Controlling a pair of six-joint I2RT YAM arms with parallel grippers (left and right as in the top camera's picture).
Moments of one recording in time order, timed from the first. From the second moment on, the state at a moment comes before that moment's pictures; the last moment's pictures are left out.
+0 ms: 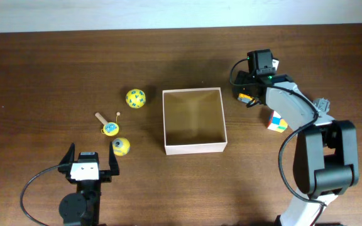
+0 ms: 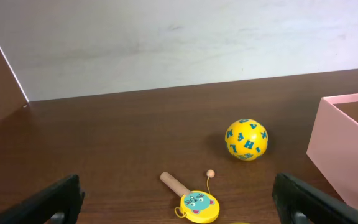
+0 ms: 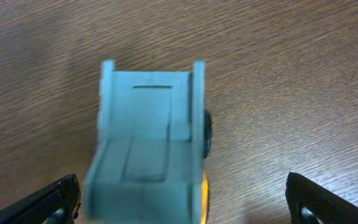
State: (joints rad) left arm 0.08 0.01 0.02 -0.08 0.03 0.11; right arm 0.12 1.95 1.33 -0.45 0.22 0.46
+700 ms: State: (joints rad) left arm 0.08 0.01 0.02 -0.08 0.03 0.11; right arm 0.11 1.96 1.33 -0.38 0.15 0.43
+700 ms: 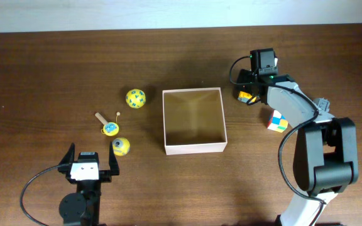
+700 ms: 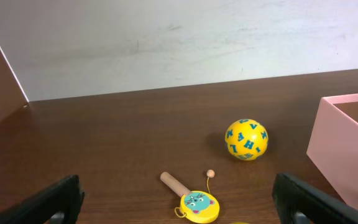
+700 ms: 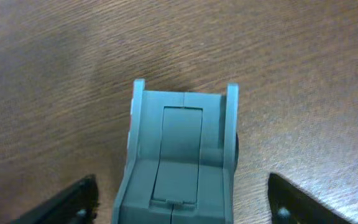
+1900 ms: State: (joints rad) left arm 0.08 0.01 0.02 -0.08 0.03 0.11; right arm 0.11 1.97 1.33 -0.38 0.14 0.42
